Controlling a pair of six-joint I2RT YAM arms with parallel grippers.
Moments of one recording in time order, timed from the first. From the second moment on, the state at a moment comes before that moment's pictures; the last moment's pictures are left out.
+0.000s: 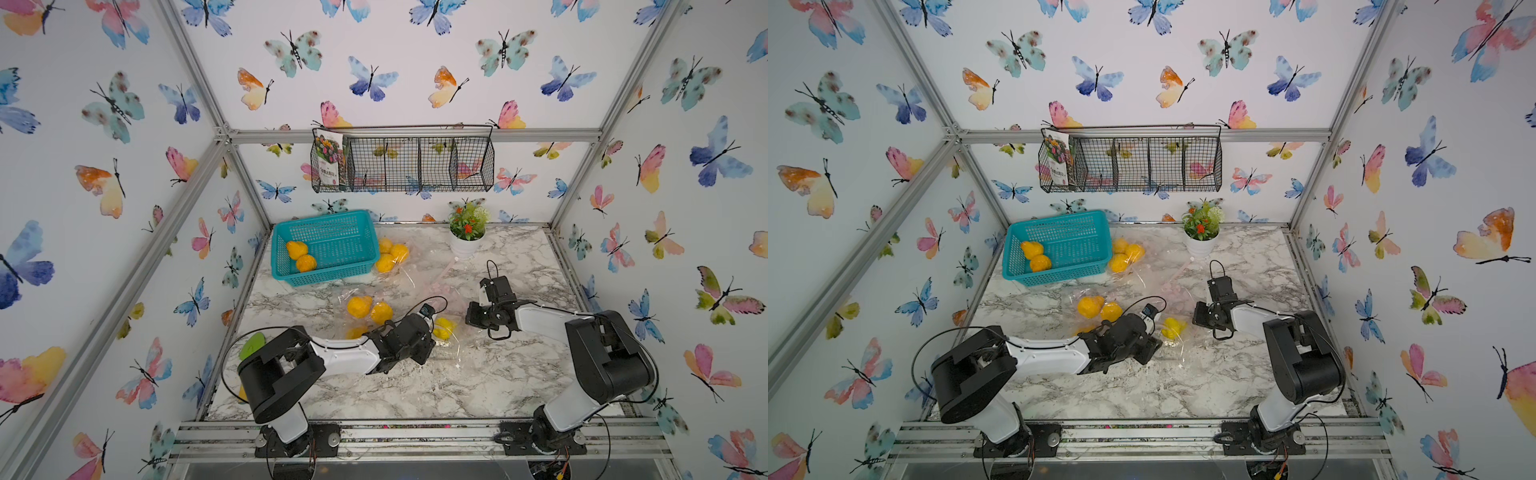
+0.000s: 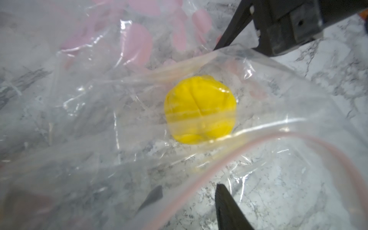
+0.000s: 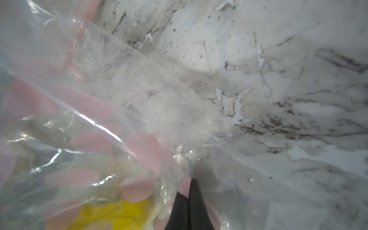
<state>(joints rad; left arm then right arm) -1.01 1.63 0.76 0.12 -0.09 -0.33 0.32 1.64 0.76 -0.16 -0.19 0.47</state>
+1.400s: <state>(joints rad) -0.93 1.87 0.93 0.16 0.11 -0.28 0.27 1.54 0.78 -0.31 -0.15 0.43</state>
